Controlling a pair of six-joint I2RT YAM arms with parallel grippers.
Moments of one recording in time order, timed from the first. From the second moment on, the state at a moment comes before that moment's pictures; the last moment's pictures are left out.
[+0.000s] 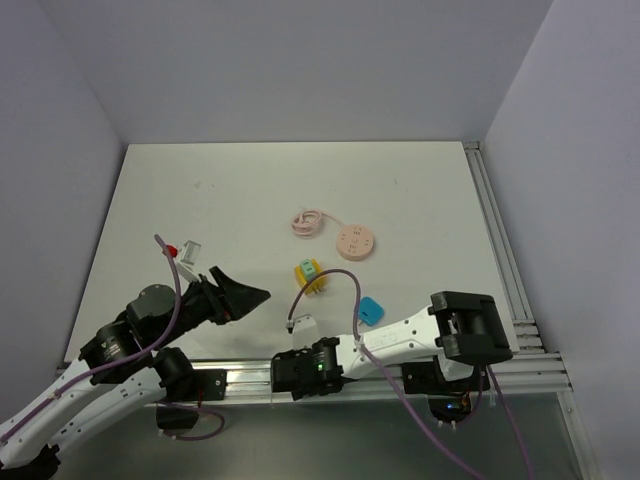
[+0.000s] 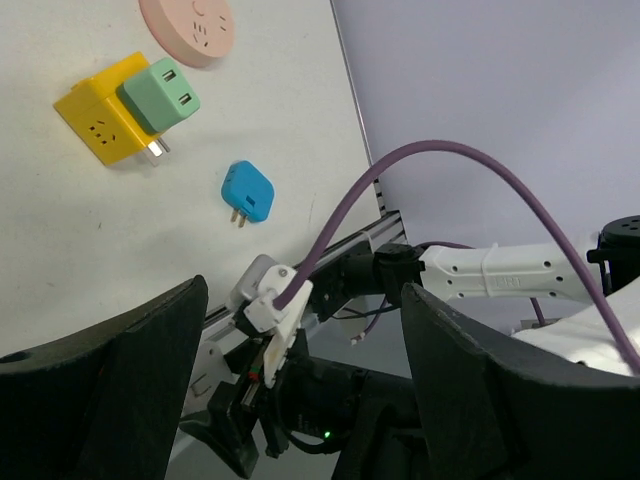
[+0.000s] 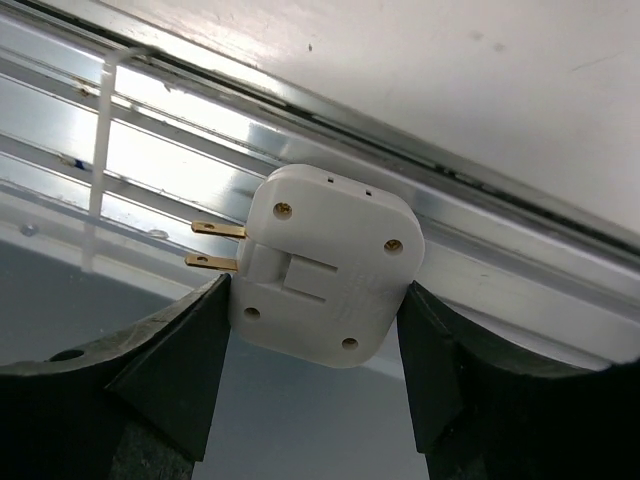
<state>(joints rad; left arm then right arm) -0.90 0.34 0.60 -0.50 -0.04 -1.04 1.63 1.68 1.01 -0.69 0.31 1.27</state>
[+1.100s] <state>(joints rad) -0.90 0.74 0.46 -0.01 0.51 -1.07 1.63 0.92 0.77 -0.53 0.45 0.64</state>
